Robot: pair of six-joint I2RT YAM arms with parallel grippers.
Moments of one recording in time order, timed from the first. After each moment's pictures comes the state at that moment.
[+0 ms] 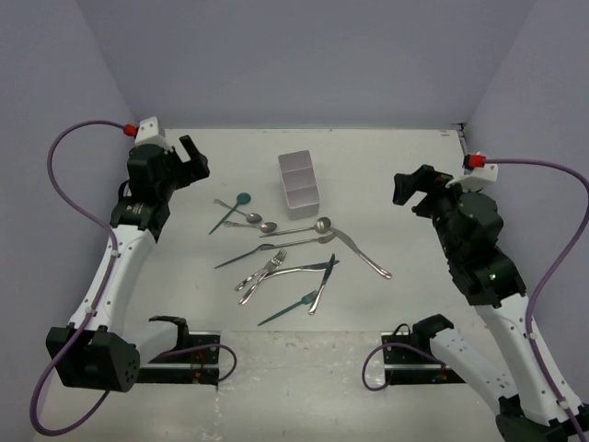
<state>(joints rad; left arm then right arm) -0.08 1.13 1.05 -0.28 -0.08 -0.38 0.38 0.74 1.02 -0.42 0.31 0.42</state>
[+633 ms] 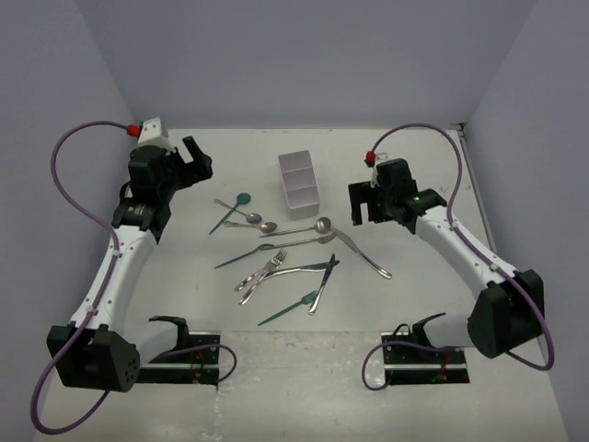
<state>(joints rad) -0.08 1.13 1.04 -0.24 -0.03 -0.38 0.38 1.30 1.08 -0.58 0.07 0.17</state>
